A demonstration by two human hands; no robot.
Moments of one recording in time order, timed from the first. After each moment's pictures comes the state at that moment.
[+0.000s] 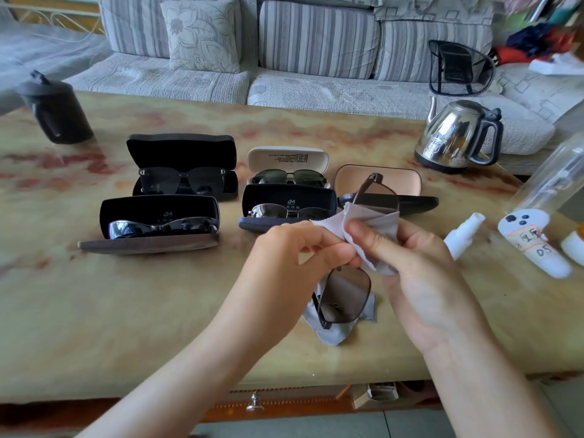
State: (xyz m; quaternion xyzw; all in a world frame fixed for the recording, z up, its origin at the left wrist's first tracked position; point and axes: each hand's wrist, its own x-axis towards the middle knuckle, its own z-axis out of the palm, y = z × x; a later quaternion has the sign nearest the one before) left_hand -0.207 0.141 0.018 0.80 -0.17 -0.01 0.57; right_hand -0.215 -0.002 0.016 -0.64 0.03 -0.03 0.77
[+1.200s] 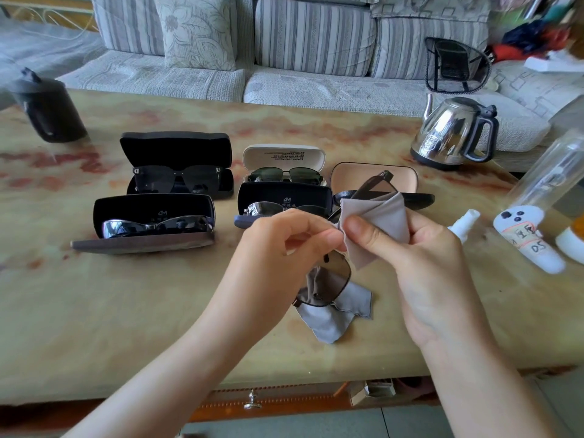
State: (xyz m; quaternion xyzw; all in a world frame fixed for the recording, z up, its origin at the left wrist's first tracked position) left_hand -0.202 0.142 0.016 0.77 -0.16 0.01 0.61; right_hand -0.216 -0.001 0.020 -0.67 0.07 -0.12 0.73
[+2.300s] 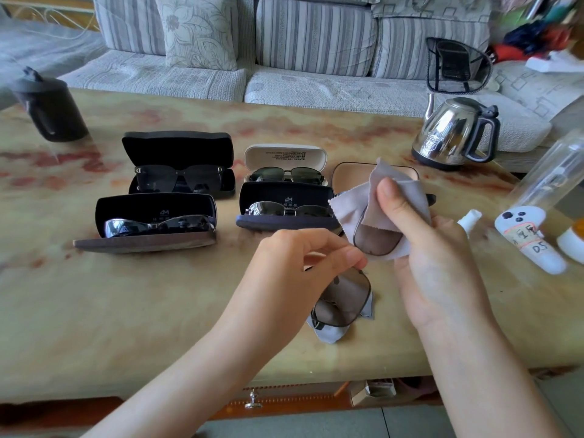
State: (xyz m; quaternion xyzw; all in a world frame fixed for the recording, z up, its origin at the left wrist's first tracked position) left_hand -0.212 0.136 0.012 0.81 -0.15 -0.03 0.57; right_hand -0.206 -0.002 0.024 -0.58 0.09 -0.14 0.80
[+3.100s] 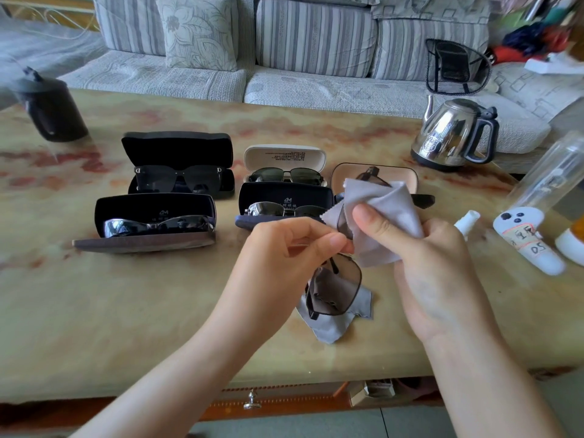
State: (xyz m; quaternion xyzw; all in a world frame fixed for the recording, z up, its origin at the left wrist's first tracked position) left_hand -0.206 0.140 0.013 0.75 -0.16 0.00 0.64; right_hand -0.212 -0.005 0.022 -0.65 0.07 -0.12 0.74
